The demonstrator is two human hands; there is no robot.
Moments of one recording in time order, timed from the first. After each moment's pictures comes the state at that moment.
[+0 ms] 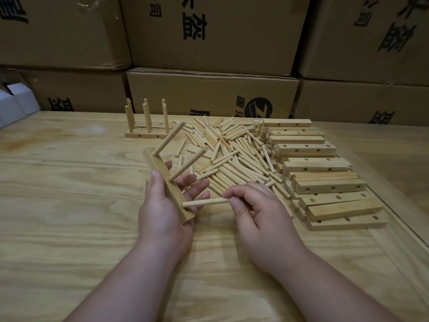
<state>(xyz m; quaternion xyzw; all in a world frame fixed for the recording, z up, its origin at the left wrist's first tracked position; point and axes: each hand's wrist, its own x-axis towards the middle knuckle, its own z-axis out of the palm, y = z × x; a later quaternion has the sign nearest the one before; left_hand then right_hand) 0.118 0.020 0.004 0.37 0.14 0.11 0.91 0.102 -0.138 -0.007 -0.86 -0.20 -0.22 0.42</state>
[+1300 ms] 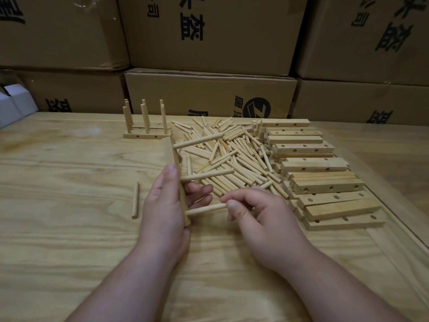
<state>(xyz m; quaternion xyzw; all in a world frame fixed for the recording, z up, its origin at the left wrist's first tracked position) 0.118 0.015 -0.002 0.45 0.07 0.12 0.88 0.100 -0.147 0.002 -0.85 -0.20 -0.15 0.47</state>
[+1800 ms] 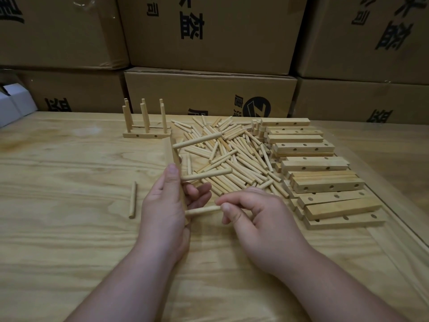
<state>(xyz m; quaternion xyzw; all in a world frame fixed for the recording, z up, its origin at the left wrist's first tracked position) 0.121 0.014 0.000 0.44 0.08 0.13 0.88 0.098 -0.141 0.005 -0.85 -0.24 -0.20 0.42</state>
